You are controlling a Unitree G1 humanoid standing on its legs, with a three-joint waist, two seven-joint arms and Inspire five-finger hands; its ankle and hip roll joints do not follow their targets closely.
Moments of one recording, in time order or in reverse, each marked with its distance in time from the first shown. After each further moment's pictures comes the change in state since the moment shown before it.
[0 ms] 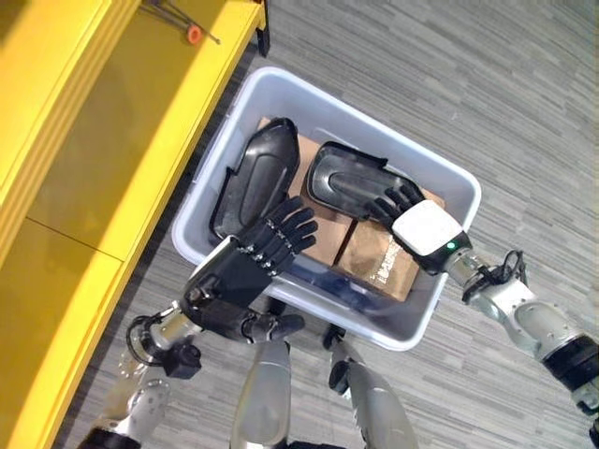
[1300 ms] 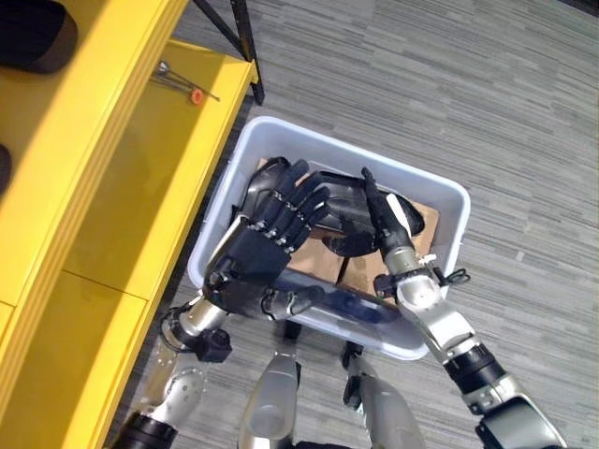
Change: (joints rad) left arm -0.106 -0.167 -0.094 -0.008 0.011 -0.044 0.118; right arm -0.013 0.587 -0.170 0.020 1.099 0.246 -0.056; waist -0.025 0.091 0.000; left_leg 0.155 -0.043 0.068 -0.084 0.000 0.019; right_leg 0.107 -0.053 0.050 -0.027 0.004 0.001
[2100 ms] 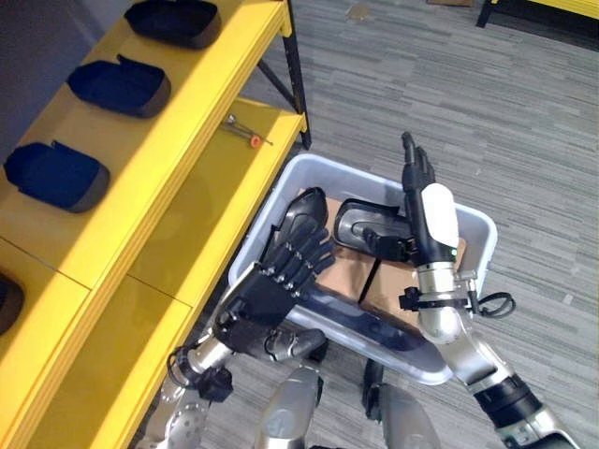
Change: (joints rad) left arm 0.169 -0.065 0.004 0.058 -0.005 0.058 -0.148; right arm 0.198 -0.160 0.015 -0.147 -0.526 -0.162 -0.282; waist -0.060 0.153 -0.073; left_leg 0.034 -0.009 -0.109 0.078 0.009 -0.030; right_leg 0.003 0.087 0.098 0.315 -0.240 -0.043
